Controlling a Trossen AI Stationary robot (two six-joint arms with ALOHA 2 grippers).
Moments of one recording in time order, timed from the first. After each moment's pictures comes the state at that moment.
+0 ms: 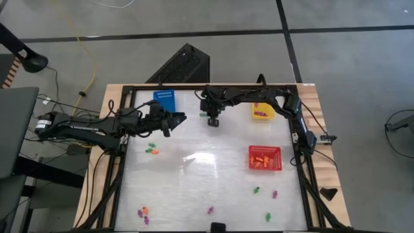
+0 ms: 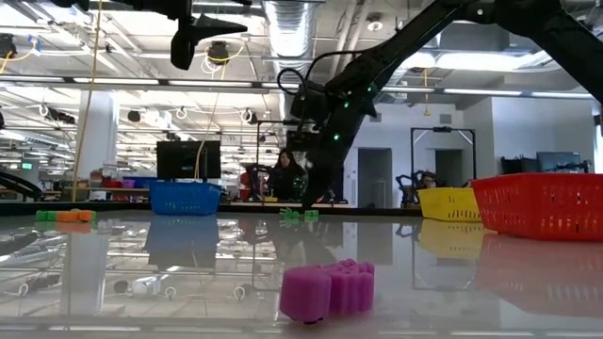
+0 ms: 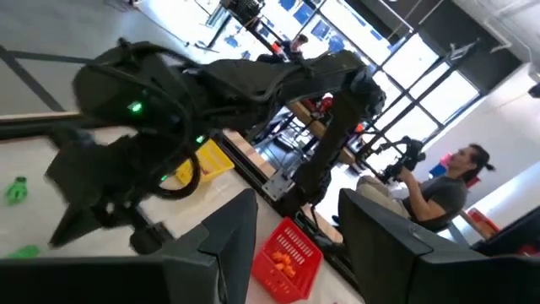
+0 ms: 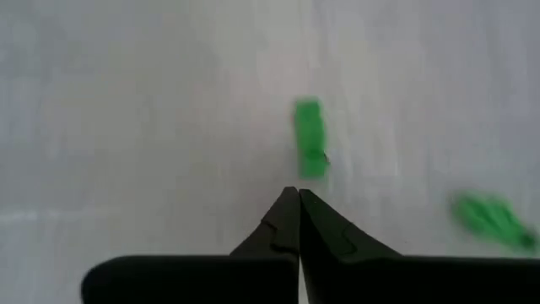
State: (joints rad) left arm 0.03 0.94 0.63 0.35 -0.30 -0.70; right arm -0.43 2.10 1.56 -0.52 -0.16 -0.30
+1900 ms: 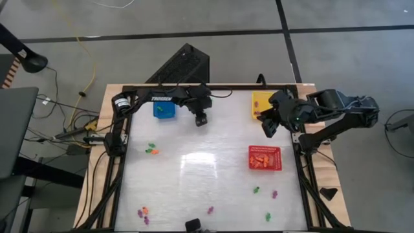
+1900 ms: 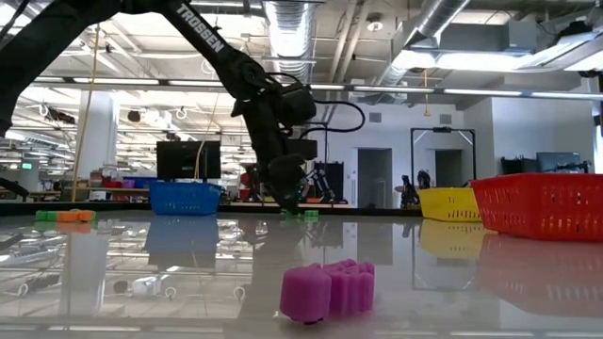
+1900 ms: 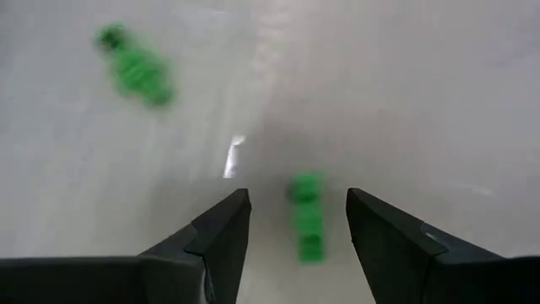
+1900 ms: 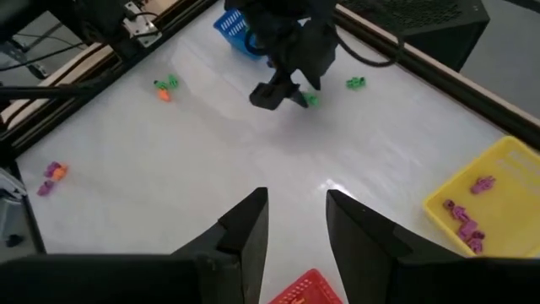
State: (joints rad) left arm 0.50 2.06 1.42 -0.43 0.08 0.18; right arm 0.19 1.12 1.57 -1.26 0.45 0.81
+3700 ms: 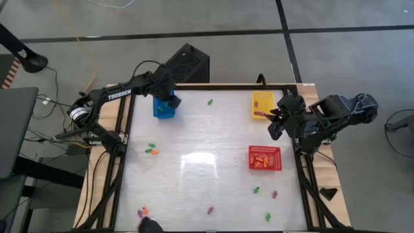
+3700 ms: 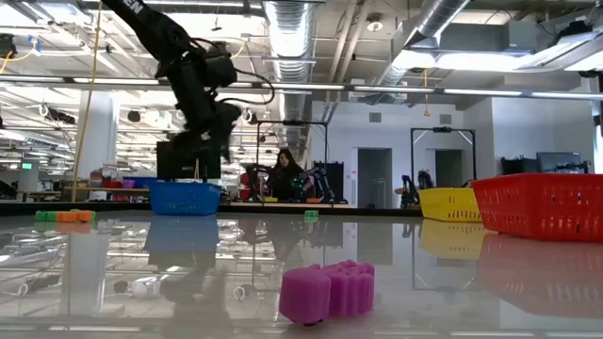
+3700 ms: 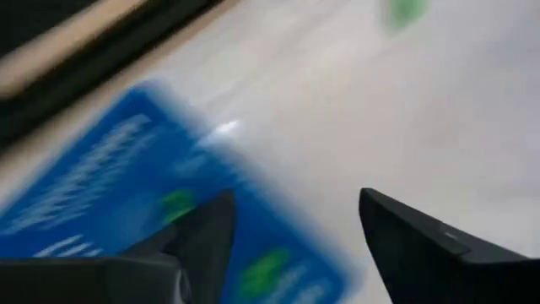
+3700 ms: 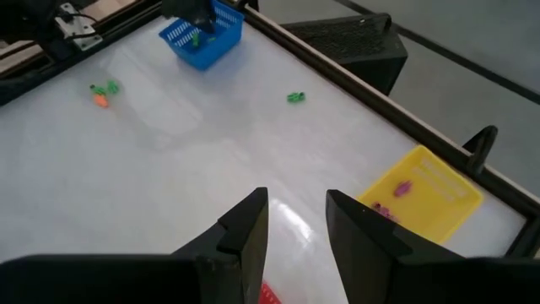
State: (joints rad) left arm 0.79 1.54 1.07 -0.52 0.16 -0.18; right arm 0.37 1.11 1.57 -1.48 0.74 0.96
